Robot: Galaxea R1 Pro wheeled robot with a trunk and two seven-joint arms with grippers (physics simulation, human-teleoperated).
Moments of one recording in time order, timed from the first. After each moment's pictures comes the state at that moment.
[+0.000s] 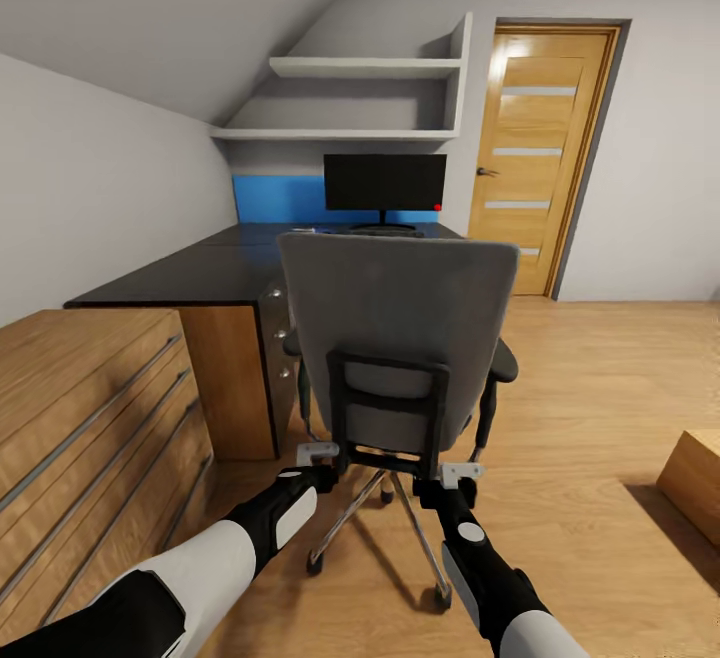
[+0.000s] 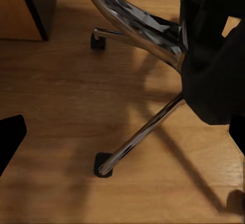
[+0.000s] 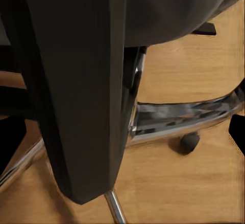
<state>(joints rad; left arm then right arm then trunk) -0.83 -0.17 -0.58 -0.27 0.65 0.15 0.31 -0.54 0.15 0.01 -0.57 0.09 -0.11 -0.16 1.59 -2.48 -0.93</state>
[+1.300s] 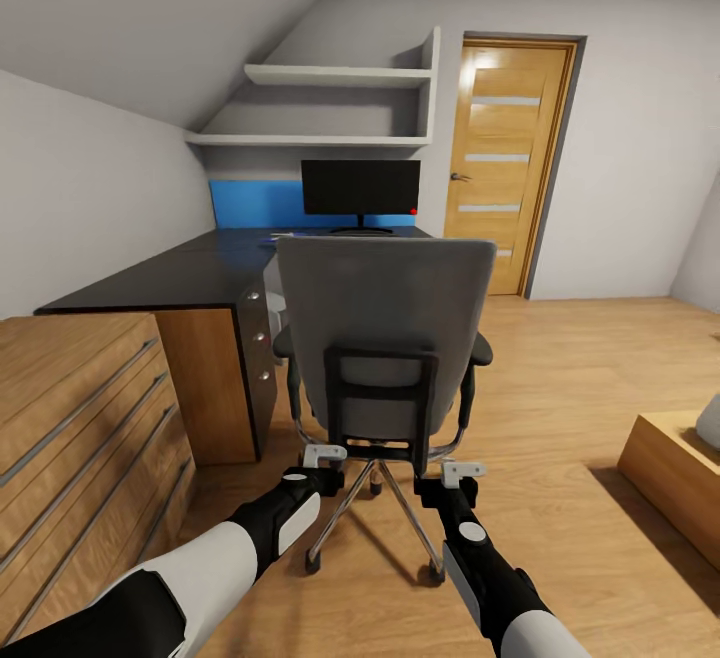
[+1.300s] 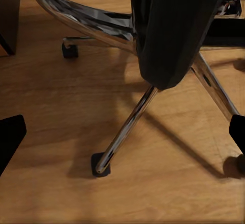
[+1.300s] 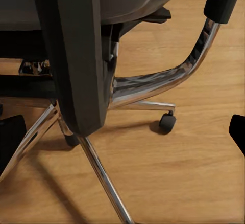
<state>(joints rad) -0.83 -0.17 -0.68 -0.27 0.65 0.15 0.28 -0.54 0.14 0.01 -0.57 0.09 -0.11 -0.16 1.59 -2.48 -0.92</state>
